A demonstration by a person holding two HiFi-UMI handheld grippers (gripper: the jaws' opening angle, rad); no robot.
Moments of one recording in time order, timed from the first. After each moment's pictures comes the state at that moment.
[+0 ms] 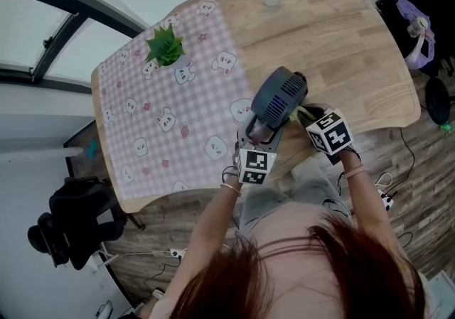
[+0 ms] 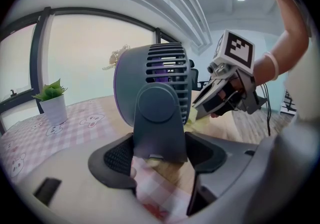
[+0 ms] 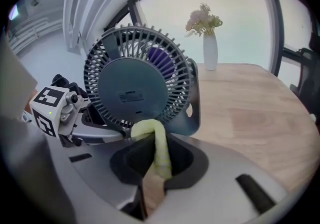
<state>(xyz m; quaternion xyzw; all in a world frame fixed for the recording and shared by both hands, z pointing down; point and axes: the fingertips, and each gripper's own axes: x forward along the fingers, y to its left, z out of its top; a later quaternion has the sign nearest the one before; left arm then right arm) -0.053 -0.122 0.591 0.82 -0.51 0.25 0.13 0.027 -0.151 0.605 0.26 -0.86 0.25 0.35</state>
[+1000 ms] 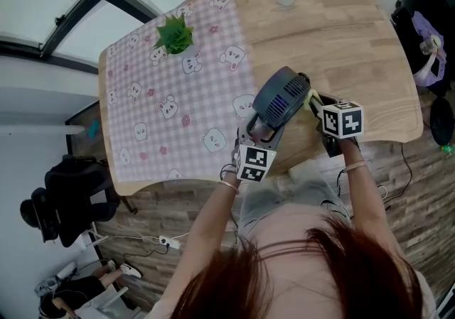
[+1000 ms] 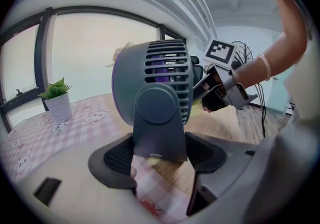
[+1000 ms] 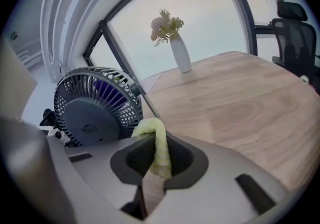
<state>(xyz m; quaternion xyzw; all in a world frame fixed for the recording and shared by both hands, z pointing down) -0.051 -0.119 0.594 0.80 -0.52 0.27 0.14 0.056 -0.205 0.601 0.34 -0.84 0.34 0.26</state>
